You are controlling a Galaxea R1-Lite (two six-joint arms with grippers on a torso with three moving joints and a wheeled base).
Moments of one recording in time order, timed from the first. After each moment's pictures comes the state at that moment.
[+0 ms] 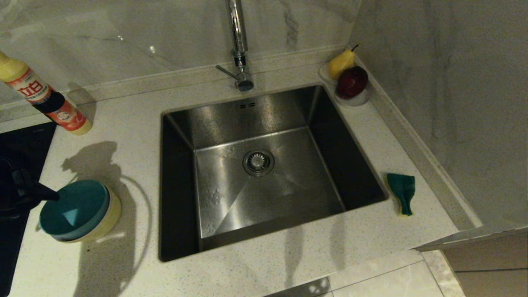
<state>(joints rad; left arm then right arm) 0.40 1.40 -1.11 0.46 -0.05 -0.26 -0.01 0.00 0.00 0.00 -0.01 -0.02</state>
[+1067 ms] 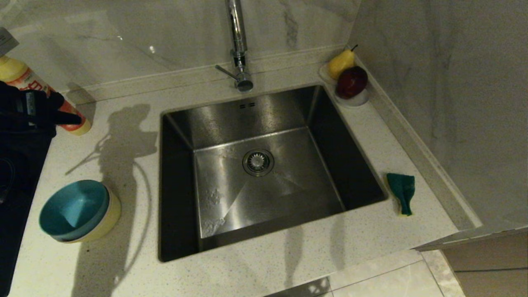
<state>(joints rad) 0.23 1.45 -1.46 0.43 -0.35 0.09 -0.01 0.00 0.00 0.00 -0.01 -0.02</state>
